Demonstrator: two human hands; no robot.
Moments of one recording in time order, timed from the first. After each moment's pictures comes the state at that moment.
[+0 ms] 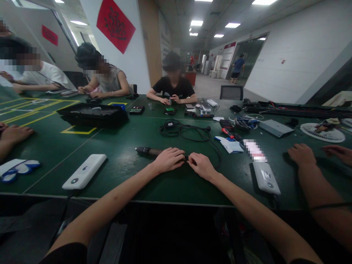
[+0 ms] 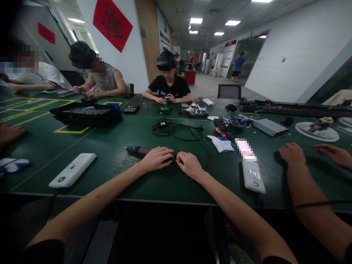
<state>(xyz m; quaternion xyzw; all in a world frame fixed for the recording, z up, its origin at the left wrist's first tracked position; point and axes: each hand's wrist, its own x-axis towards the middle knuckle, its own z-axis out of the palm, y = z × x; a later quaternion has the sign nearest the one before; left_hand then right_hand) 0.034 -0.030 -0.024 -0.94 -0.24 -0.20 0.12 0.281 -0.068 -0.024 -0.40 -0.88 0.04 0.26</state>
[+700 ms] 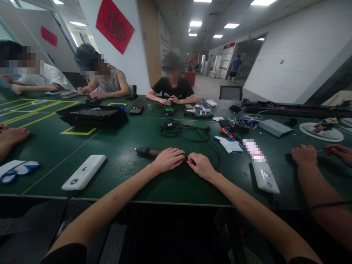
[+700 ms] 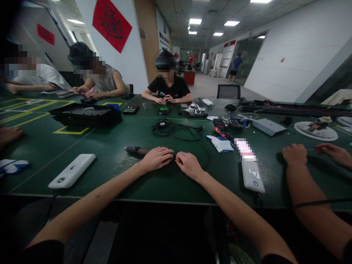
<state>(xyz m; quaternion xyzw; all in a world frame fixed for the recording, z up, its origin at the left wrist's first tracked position) 0.034 -0.028 -0.026 -0.94 -0.24 -0.20 0.13 0.280 -0.068 -0.024 -0.40 -0.88 0.04 0.26</state>
